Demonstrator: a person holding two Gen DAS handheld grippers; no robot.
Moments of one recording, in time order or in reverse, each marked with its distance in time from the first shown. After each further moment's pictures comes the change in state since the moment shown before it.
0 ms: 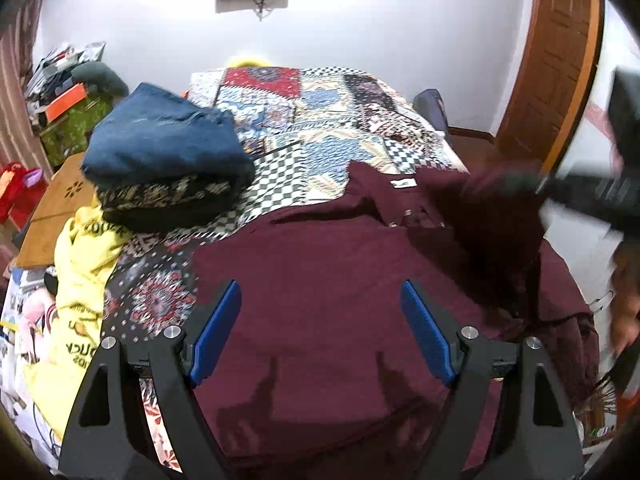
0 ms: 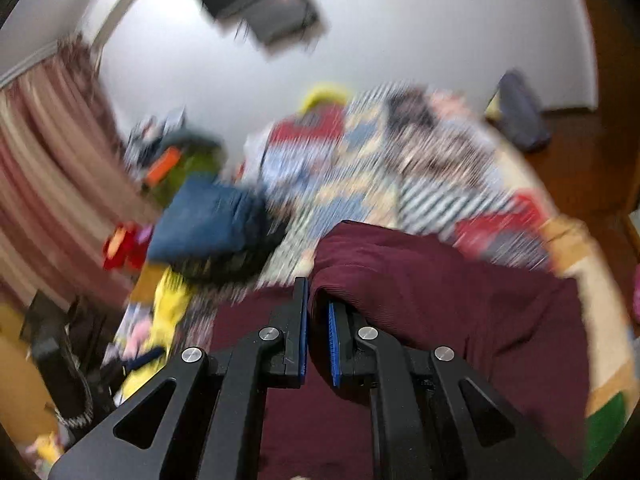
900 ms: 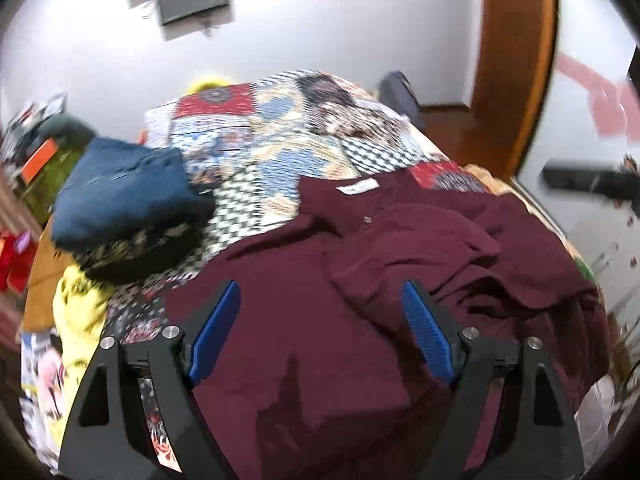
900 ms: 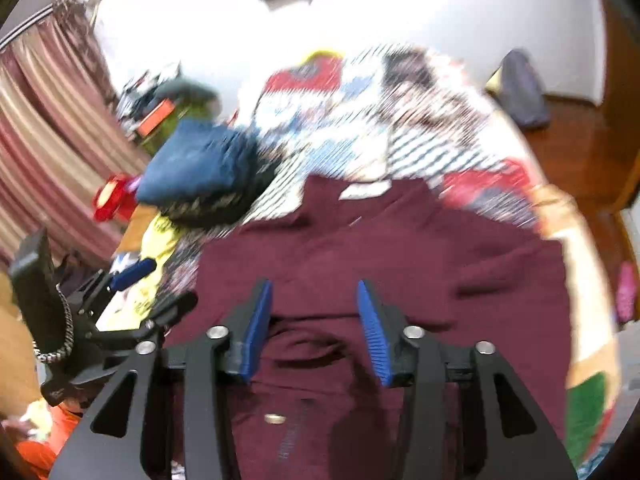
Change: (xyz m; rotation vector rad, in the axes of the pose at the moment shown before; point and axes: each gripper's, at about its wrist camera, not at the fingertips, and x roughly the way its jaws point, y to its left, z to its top) left arm 0.020 -0.073 0.025 0.231 0.016 -0.023; right arm -0.061 -0.028 -0.015 -0.063 -0.015 -0.133
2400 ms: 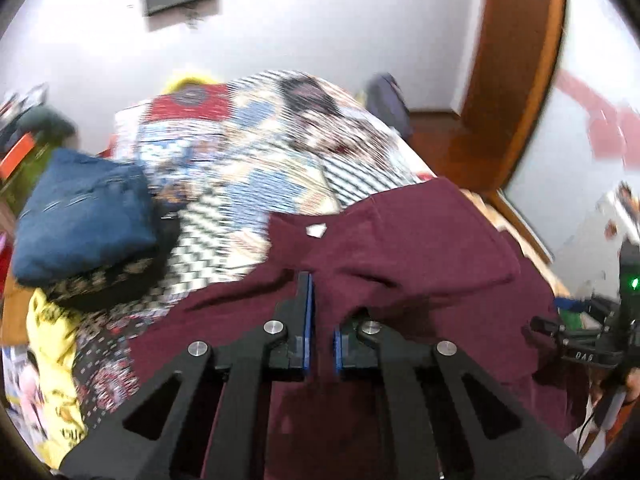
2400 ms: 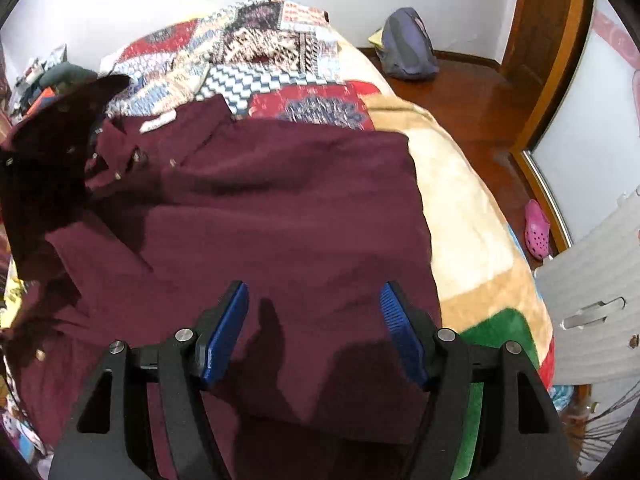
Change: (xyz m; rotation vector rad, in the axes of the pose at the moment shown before) left arm 0.029 0.006 0.053 -0.102 -0.027 -0.046; right arm 0.023 -0.109 -0.075 0.117 0.151 -0.318
